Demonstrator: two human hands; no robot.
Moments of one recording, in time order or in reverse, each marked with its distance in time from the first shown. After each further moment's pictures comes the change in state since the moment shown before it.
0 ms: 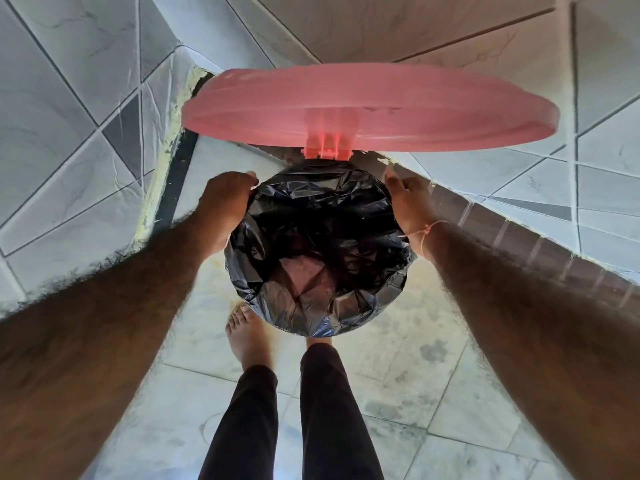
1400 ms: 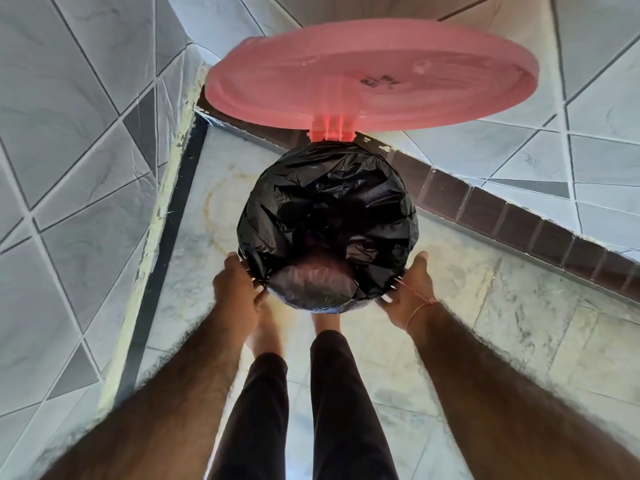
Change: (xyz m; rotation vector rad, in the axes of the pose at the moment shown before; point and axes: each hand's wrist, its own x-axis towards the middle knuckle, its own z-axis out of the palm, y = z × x) left_hand -0.108 -0.089 0.026 -0.629 0.252 -0.571; right_hand -0.113 0.101 0.019 0.770 0.064 0.659
